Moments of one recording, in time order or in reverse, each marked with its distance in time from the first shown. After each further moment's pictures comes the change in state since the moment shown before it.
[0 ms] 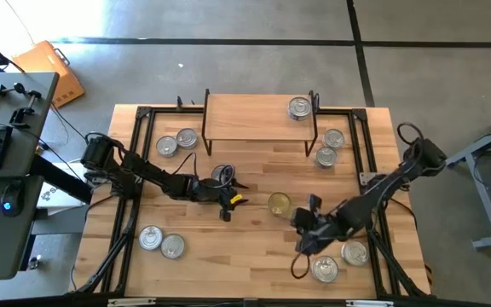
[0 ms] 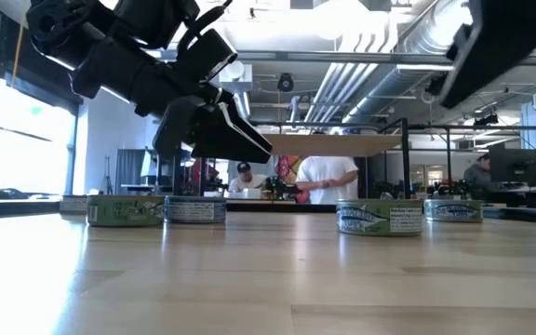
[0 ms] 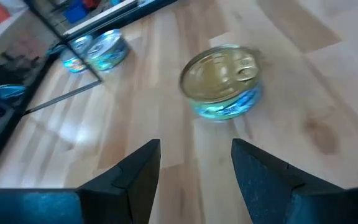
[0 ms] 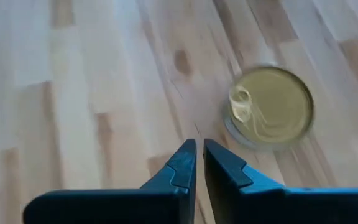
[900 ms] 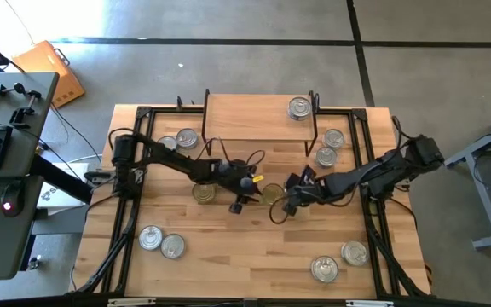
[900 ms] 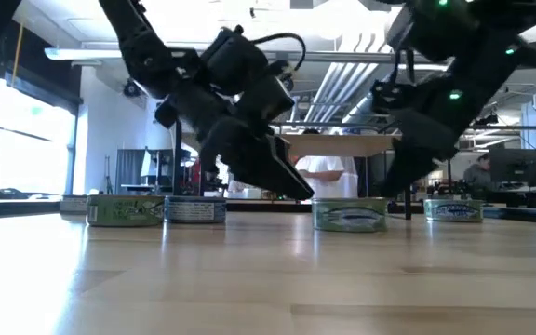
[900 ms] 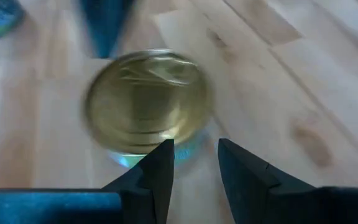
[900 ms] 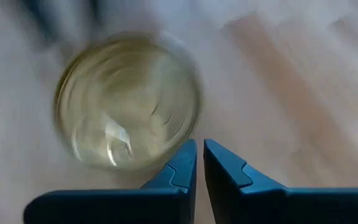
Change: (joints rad) left arm 0.204 0.221 0.281 -0.256 0.527 -0.007; right arm -0.414 0.001 -0.328 0.433 -0.009 -0.229
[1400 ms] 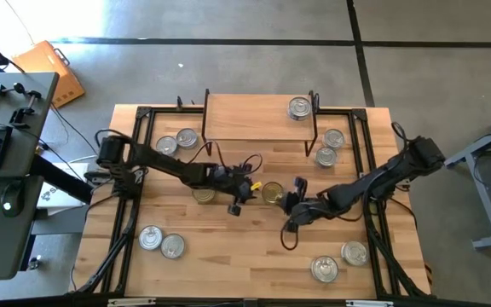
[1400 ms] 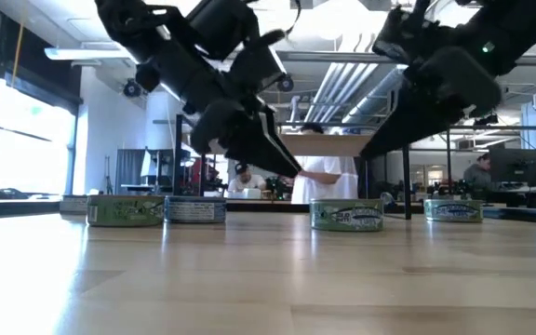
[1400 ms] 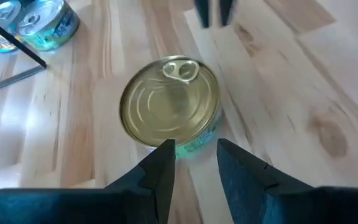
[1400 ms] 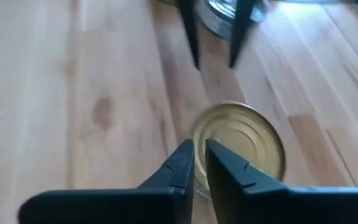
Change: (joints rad) left arm -0.072 -0.095 -0.001 -0.096 -0.280 0.044; right arm 0.190 0.005 0.051 0.147 0.064 -0.311
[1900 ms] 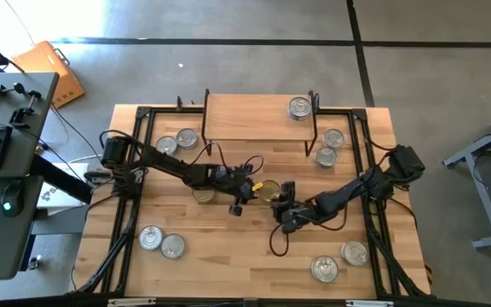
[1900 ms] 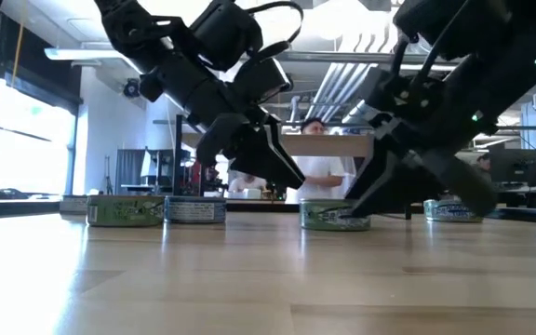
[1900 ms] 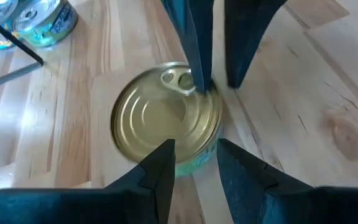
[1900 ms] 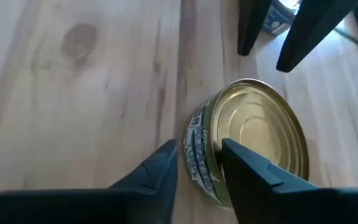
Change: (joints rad) left arm -0.009 0.030 0.000 0.033 -0.003 0.007; right arm -0.019 0.235 0.005 0.115 0.055 -0.305
